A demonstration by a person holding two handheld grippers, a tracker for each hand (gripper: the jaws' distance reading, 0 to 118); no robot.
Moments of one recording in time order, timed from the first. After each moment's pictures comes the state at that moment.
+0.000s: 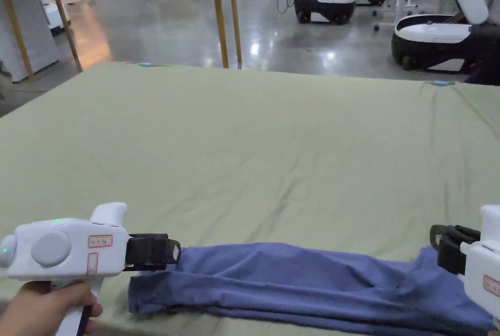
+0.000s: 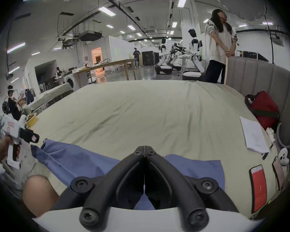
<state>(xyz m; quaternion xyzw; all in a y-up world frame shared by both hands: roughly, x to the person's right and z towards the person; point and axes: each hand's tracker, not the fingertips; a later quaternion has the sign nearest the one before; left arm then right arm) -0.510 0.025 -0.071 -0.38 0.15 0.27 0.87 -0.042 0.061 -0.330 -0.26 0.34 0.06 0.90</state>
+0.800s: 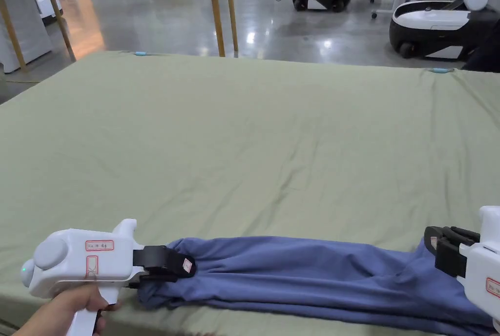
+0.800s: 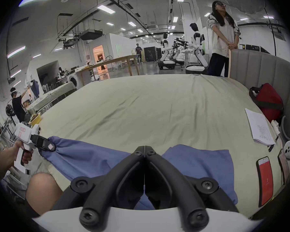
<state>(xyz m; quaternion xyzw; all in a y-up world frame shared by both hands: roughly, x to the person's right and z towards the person) -0.531 -0.042 -0.082 -0.36 0.01 0.47 0.81 -0.040 0.056 -0.323 -0.28 0.36 0.05 0.89</state>
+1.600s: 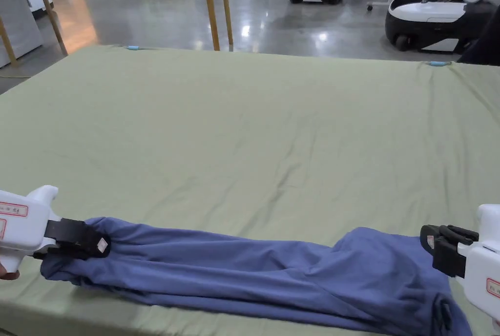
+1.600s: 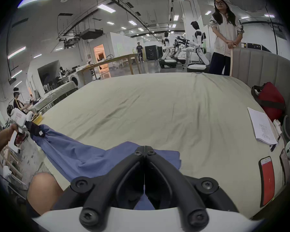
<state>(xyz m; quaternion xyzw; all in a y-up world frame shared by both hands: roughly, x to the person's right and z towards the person) -0.613 0.038 -0.038 -0.44 0.10 0.35 0.82 -0.046 0.052 -0.329 -0.29 0.37 0.05 0.88</state>
